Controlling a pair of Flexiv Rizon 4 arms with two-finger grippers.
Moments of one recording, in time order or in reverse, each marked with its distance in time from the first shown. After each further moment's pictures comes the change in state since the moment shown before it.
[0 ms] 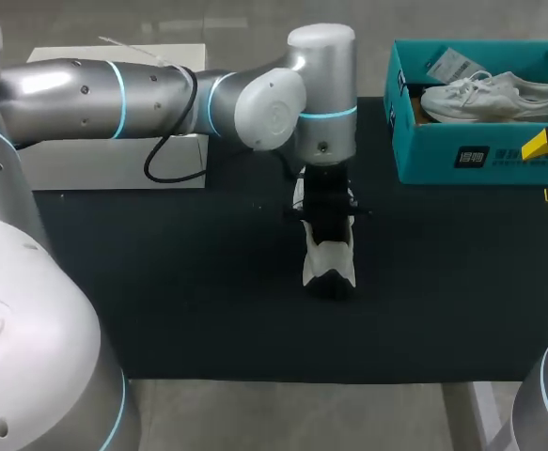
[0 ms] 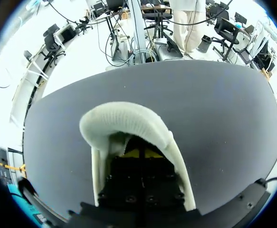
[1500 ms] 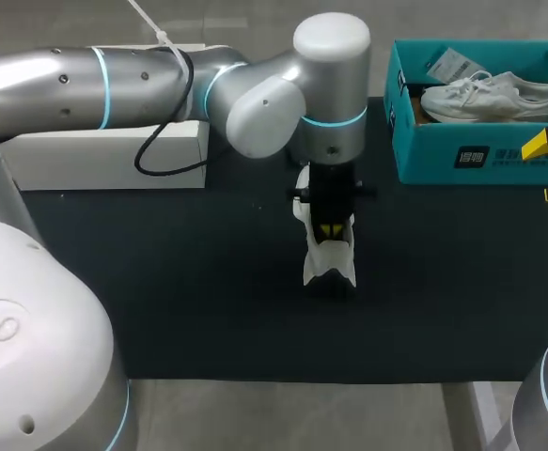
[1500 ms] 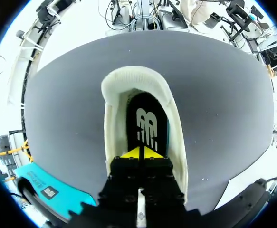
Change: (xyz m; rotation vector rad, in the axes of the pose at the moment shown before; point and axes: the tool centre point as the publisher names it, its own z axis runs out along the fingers) left arm -0.001 0.036 -0.049 -0.383 0.027 -0.070; right arm 0.000 0.000 0.000 0.000 0.000 0.000
